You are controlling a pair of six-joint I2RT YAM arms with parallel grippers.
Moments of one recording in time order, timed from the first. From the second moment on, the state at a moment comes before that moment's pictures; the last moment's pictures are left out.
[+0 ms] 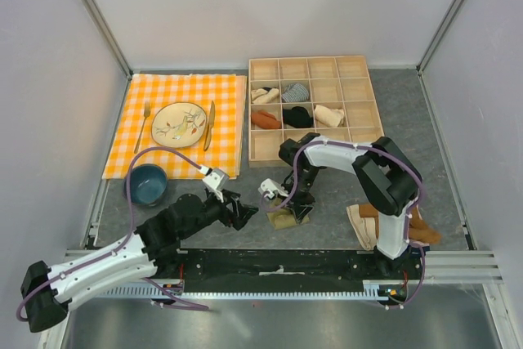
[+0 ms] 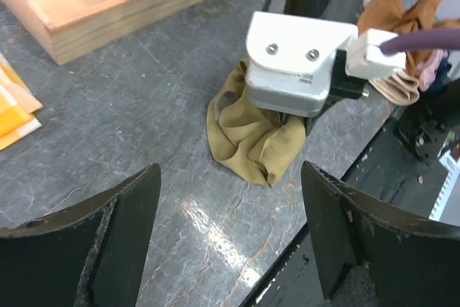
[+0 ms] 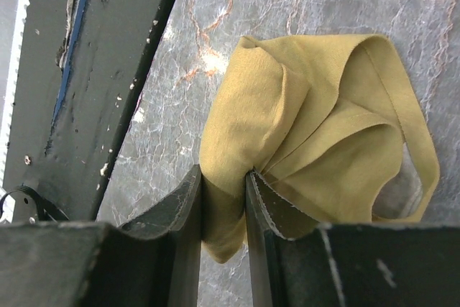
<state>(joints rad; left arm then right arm) -0.99 0.50 0.23 0.01 -0.13 -0.43 0.73 1.92 1.21 -1.09 -0.73 -1.27</state>
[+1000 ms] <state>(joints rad) -1.30 1.06 0.41 0.12 -0.13 -0.09 0.73 2.01 1.30 -1.18 -0.74 -1.19</state>
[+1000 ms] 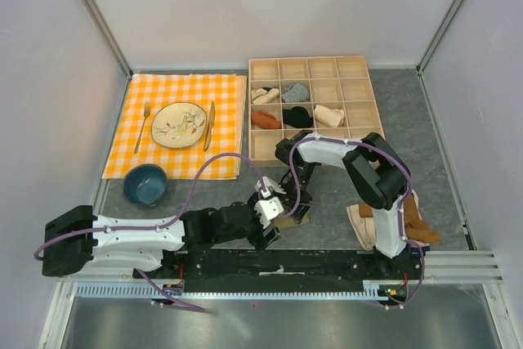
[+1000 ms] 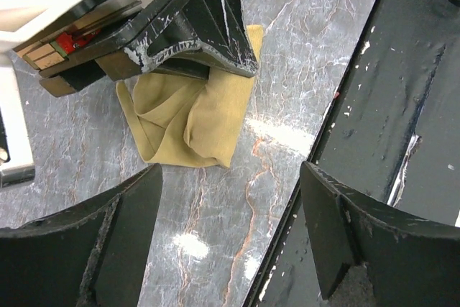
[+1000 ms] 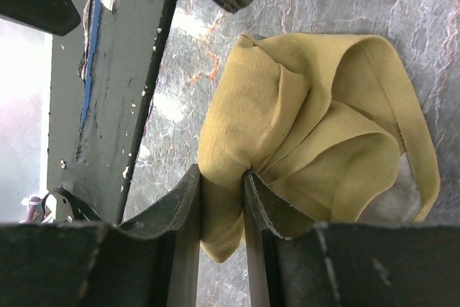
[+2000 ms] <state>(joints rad) -1.38 1.14 0.47 0.10 -0.23 -0.06 0.73 2.01 1.30 -1.17 -0.74 -1.11</state>
